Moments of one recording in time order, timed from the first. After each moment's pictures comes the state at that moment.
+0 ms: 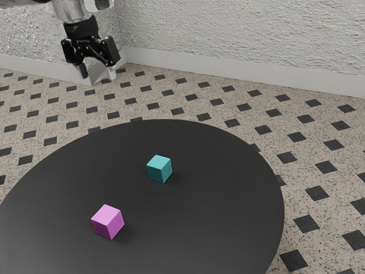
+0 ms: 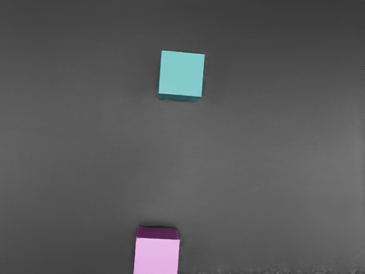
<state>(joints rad) 0.13 0.04 -0.10 -1.40 -0.08 1.45 -0.04</state>
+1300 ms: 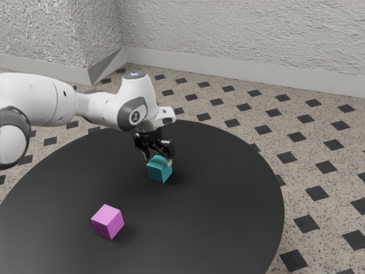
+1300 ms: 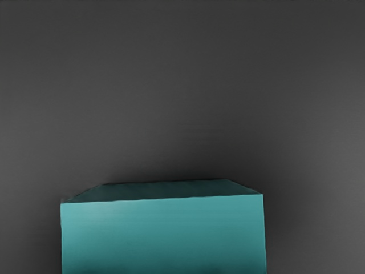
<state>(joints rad) 0.16 0.58 -0.21 -1.63 0.09 2.25 -0.03</state>
